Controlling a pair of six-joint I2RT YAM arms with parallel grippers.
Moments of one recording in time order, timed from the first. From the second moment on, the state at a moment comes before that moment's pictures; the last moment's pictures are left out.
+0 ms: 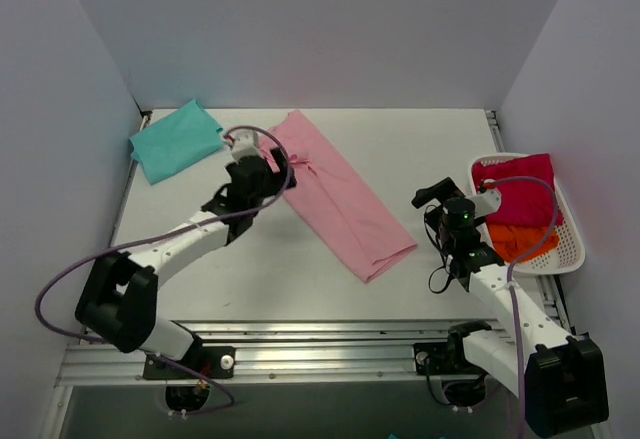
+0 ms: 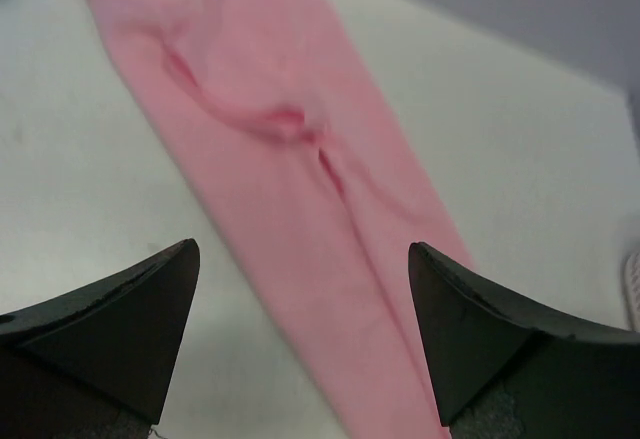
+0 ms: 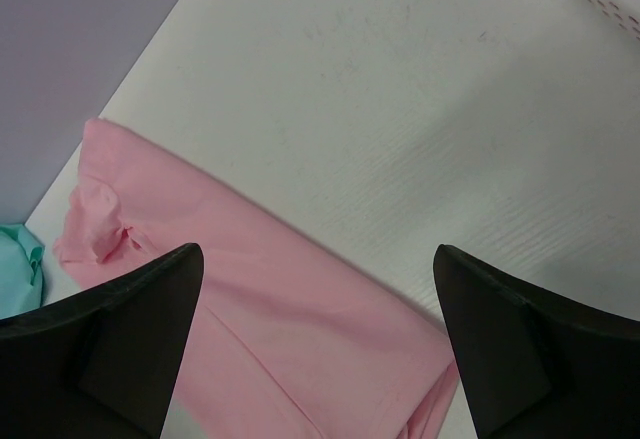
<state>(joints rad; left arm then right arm) -0.50 1.44 1.02 0.14 -0.35 -0.60 0.20 0.96 0.45 0.06 0.35 0.89</state>
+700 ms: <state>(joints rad) -1.11 1.70 0.78 0.30 -0.40 -1.19 0.22 0.94 0.45 0.03 0.41 0.88</state>
